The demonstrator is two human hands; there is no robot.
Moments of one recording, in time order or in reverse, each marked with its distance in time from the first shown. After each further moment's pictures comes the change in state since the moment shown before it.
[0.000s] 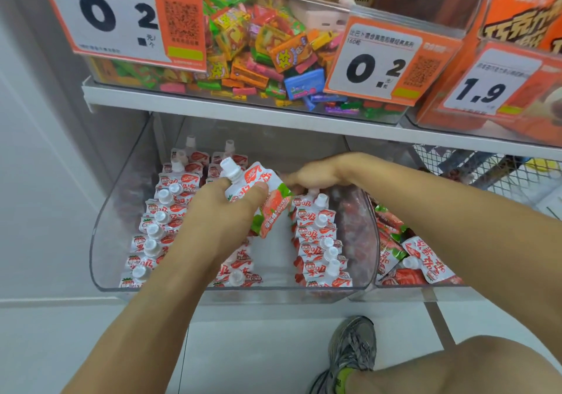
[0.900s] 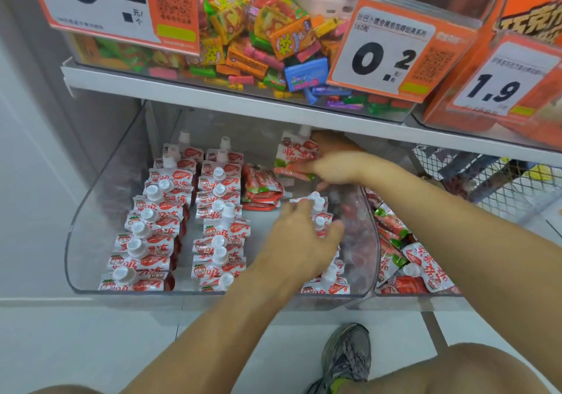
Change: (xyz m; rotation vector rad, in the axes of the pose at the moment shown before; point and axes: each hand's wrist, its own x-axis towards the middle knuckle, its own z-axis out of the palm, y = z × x) left_hand 0.010 -0.026 0.095 0.472 -0.204 0.207; right_hand -0.007 0.026 -0.011 -0.017 0.483 -0.161
